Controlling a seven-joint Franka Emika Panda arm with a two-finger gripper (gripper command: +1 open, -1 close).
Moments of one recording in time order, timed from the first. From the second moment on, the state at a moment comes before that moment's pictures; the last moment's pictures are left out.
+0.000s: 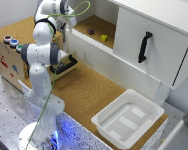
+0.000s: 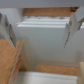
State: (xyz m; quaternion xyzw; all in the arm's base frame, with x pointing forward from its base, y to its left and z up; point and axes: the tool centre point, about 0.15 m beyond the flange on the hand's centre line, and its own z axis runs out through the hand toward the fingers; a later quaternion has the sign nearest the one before) arm 0.426 0.340 0.516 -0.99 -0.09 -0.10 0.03
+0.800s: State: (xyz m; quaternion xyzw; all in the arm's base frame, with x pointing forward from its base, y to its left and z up) arm 0.281 0.424 0.539 -0.92 -0.38 -0.08 0.09
